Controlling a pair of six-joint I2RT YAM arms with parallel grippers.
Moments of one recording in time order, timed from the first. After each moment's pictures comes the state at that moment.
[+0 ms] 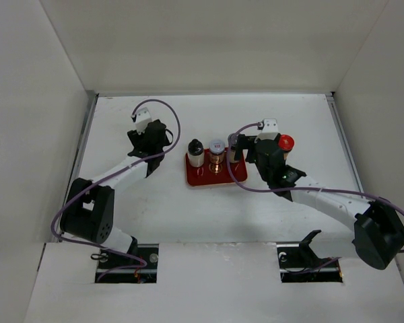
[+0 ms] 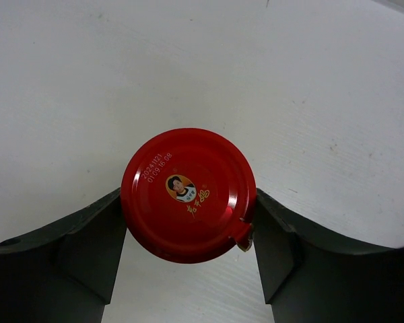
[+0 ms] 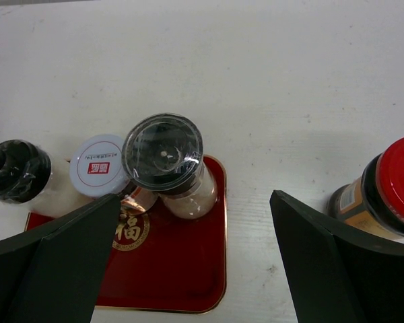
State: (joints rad) left arm -0.36 1.50 0.87 0.08 -0.64 -0.49; right arm 0.68 1.27 0.75 0.21 0.50 0.30
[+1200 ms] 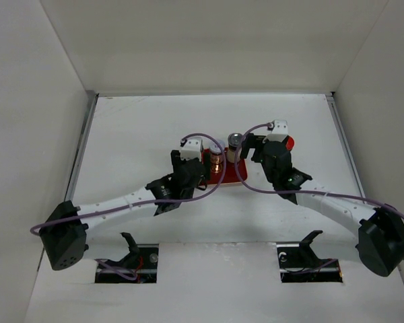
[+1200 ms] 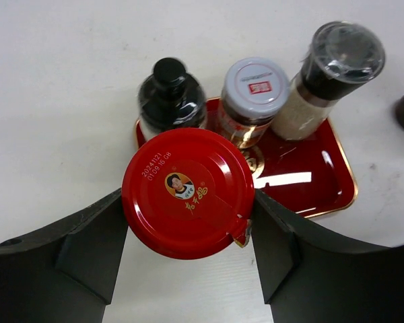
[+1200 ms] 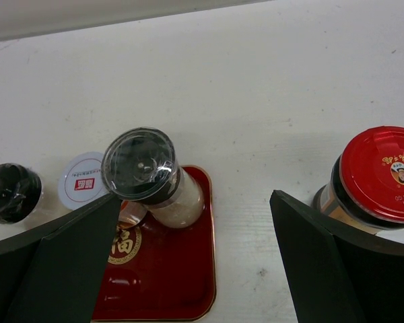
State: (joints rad) left arm -0.98 1.22 0.75 0.01 -0.76 -0.43; right arm 0.63 1.21 0.69 0.26 0.52 0.33
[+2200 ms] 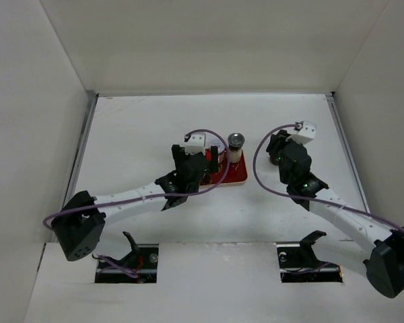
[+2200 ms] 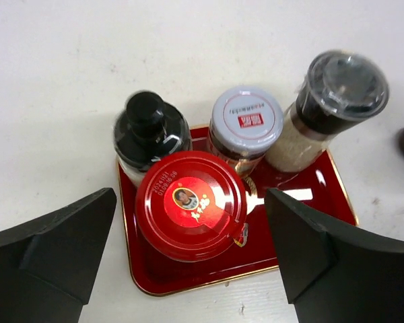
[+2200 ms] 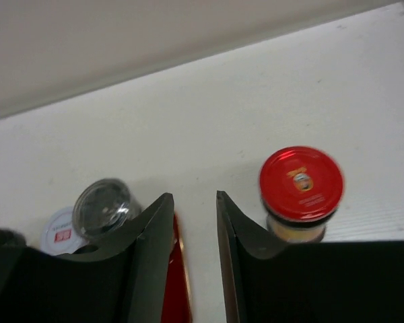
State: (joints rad) left arm -0.95 1.39 0.77 0.22 -0.75 -0.39; right arm 0.56 1.06 0.63 0.29 0.62 0.35
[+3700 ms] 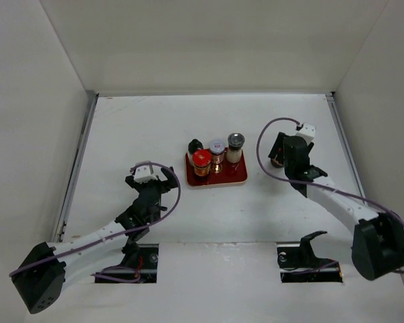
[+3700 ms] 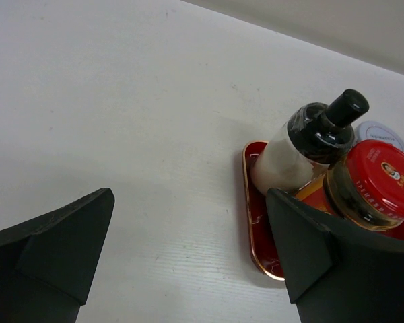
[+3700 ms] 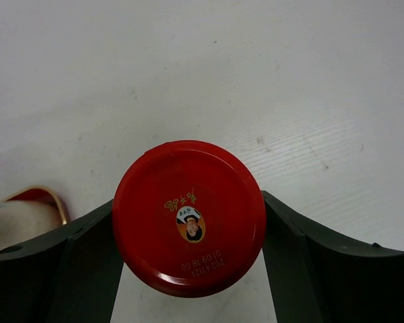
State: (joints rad) left arm -0.81 0.78 0.16 0.49 -0.86 -0.40; right arm 0.30 1.25 0.68 0.06 0.49 0.44
